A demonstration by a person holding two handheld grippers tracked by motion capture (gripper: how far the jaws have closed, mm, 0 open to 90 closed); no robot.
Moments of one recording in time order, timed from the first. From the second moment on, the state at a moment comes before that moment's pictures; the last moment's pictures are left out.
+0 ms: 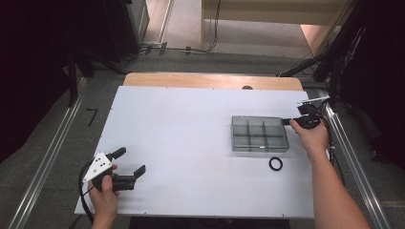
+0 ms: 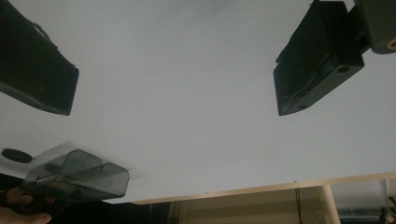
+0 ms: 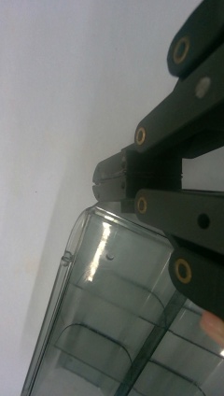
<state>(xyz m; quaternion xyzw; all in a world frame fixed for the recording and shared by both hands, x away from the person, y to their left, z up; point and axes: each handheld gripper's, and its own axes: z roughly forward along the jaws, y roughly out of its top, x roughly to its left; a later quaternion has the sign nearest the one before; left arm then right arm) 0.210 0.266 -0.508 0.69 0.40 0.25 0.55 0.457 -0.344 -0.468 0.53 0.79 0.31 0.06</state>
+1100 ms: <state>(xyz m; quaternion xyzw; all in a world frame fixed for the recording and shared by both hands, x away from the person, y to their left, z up) 0.211 0.265 -0.508 0.69 0.40 0.25 0.55 0.461 -0.273 -0.466 0.40 0.86 0.29 0.08</state>
